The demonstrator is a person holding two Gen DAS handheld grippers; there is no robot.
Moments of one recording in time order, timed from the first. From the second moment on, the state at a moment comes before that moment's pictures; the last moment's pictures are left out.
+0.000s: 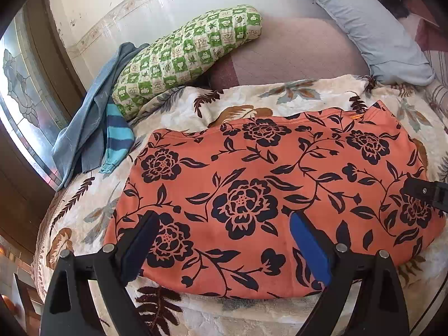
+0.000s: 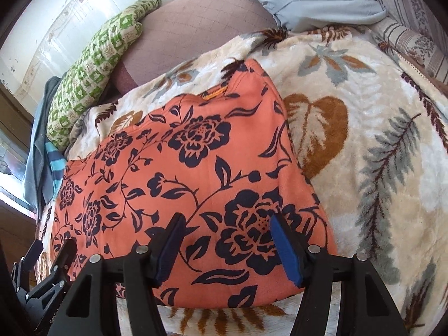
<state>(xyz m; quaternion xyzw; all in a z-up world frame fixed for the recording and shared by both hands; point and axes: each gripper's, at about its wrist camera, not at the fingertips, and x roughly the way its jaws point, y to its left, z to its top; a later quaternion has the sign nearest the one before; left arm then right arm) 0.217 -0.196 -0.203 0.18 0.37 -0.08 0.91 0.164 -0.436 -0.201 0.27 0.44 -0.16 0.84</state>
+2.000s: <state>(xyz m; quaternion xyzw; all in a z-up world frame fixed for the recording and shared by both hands) 0.205 -0.125 -0.134 0.18 0.31 -0.01 0.93 0.177 -0.349 -0.158 0.16 0.38 -0.08 0.91</state>
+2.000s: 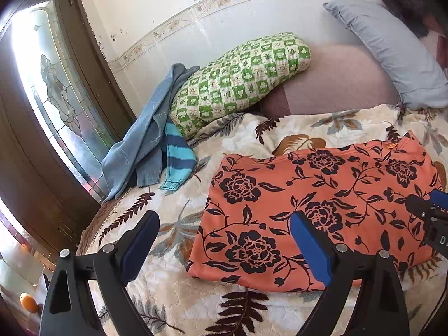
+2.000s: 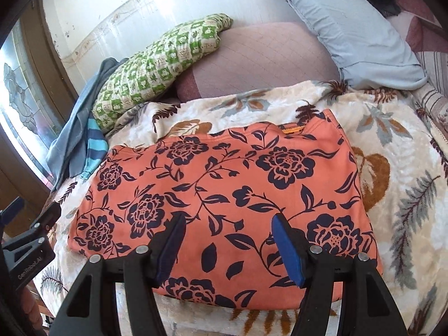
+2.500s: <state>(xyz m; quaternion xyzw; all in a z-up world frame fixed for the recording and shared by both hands) 0.161 -0.114 -0.091 0.17 0.27 -0.02 0.95 0.148 -0.340 -0.125 0.17 0.32 -0.08 0.93</state>
